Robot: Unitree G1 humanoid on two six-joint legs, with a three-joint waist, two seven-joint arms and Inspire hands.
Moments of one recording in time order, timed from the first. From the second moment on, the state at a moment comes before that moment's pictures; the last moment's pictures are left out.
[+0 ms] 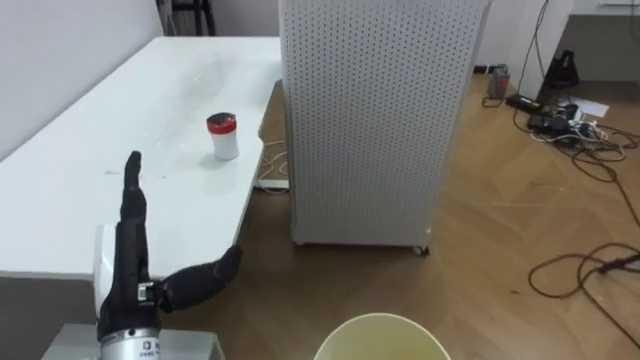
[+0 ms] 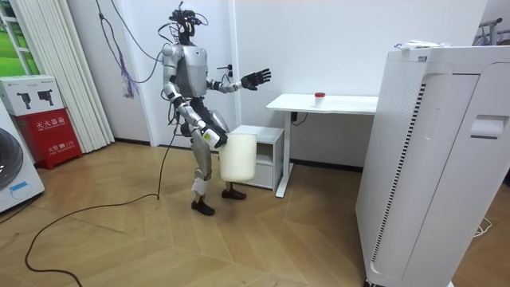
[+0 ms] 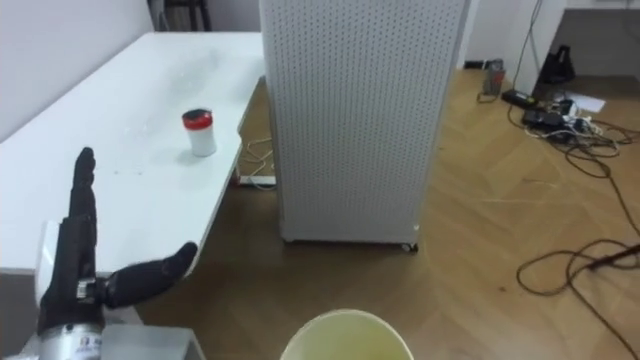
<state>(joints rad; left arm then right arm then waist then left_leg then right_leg) 0.11 0.24 -0.09 0.12 0.21 -0.38 0.49 0.15 -0.27 0.14 0.74 0.37 -0.15 0.07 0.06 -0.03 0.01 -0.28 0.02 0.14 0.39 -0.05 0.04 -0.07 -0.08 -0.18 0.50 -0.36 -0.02</state>
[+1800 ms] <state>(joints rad) 0.12 0.25 -0.16 0.11 0.20 -0.37 0.43 0.11 -0.27 0.25 0.72 0.30 -0.12 0.11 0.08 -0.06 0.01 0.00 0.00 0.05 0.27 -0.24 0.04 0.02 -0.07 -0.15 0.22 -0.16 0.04</state>
